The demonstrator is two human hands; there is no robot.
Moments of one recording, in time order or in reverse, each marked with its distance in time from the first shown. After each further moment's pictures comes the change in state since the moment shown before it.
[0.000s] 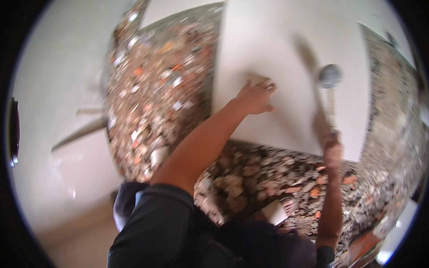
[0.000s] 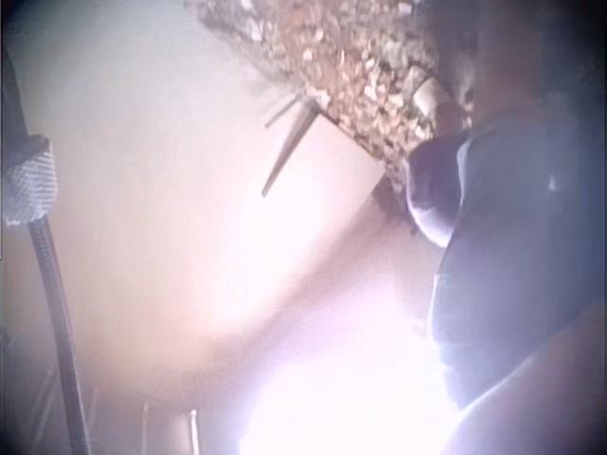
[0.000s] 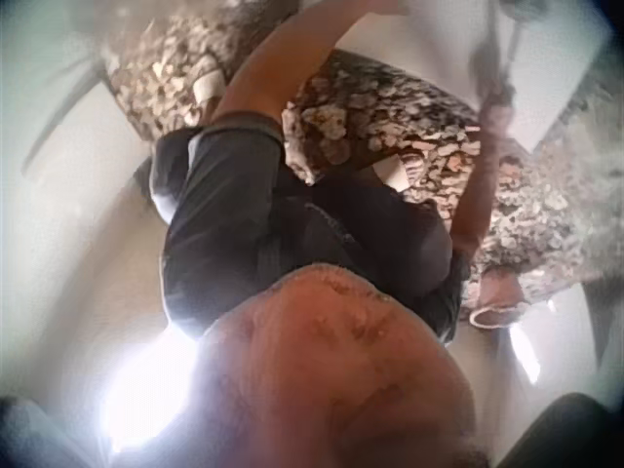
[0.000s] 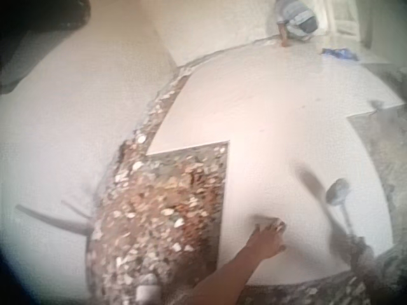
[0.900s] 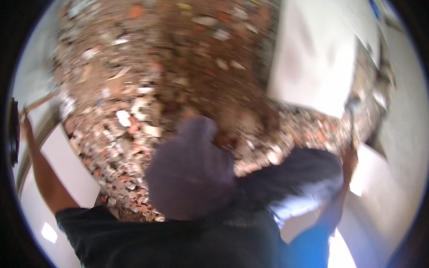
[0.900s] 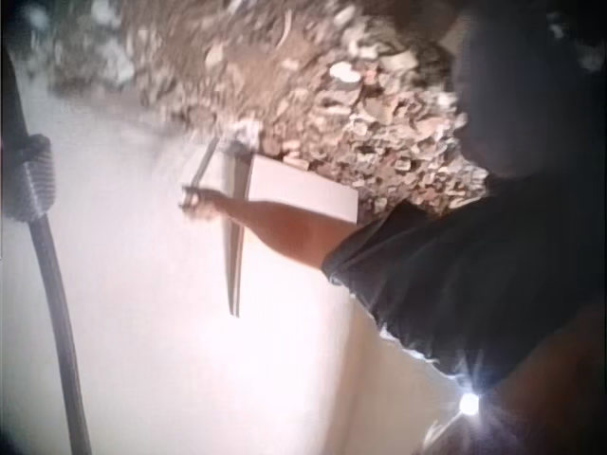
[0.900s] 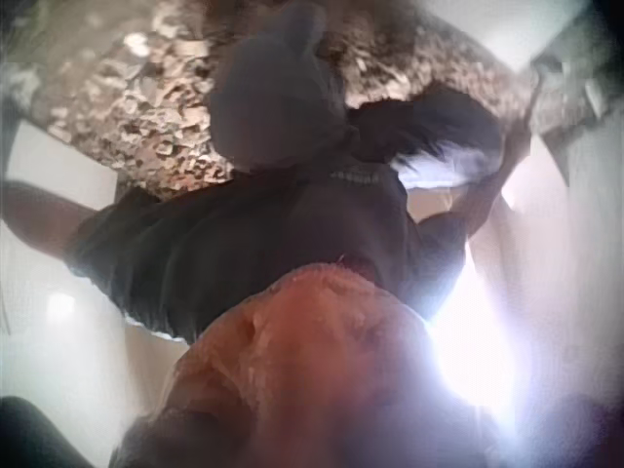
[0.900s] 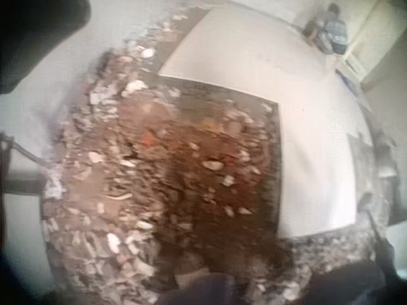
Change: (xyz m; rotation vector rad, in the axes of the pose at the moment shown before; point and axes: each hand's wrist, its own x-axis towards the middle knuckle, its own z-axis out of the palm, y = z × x) left_hand -0.732 -0.881 -0.019 0.272 0.916 -1.227; right_hand -0.226 -0.189 -0.043 -0.729 0.337 0.318
